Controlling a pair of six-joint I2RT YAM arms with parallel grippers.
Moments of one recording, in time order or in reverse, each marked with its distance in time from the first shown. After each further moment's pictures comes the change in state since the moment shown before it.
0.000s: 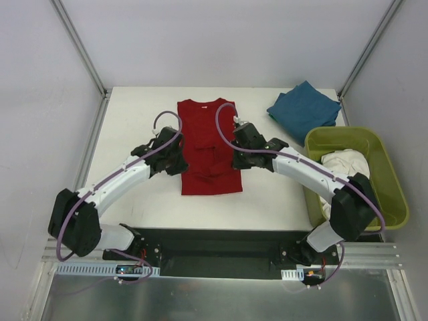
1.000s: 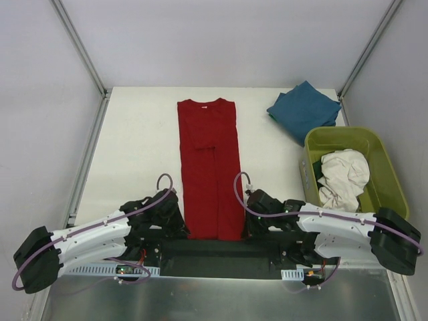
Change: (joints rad) left arm -0.365 -0.474 -0.658 0.115 0.271 -0.393; right arm 0.332 -0.437 -0.769 0.208 -0.269 0.429
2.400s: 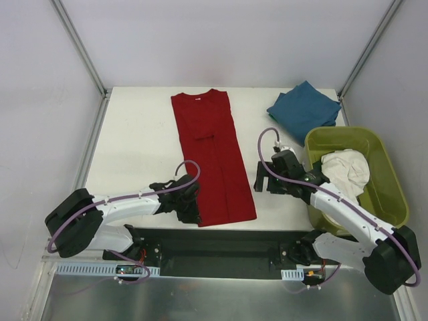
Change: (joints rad) left arm 0.005 0.439 0.263 0.061 -0.072 0.120; right arm -0.481 -0.023 0.365 -0.262 0.301 -0.421
